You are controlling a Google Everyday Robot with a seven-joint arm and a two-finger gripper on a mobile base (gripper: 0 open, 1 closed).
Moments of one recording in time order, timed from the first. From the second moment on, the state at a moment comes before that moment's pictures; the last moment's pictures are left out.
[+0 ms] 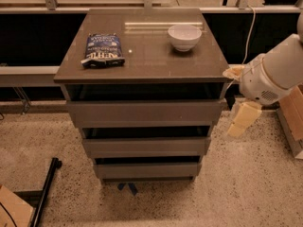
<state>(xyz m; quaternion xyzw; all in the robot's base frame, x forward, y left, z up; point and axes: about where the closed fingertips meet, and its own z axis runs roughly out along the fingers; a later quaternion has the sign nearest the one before) 0.499 -0.197 0.864 -0.62 0.74 0.04 0.24</state>
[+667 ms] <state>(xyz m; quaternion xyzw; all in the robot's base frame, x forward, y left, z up) 0.533 -0.208 0.802 -0.61 0.73 0.10 0.29</state>
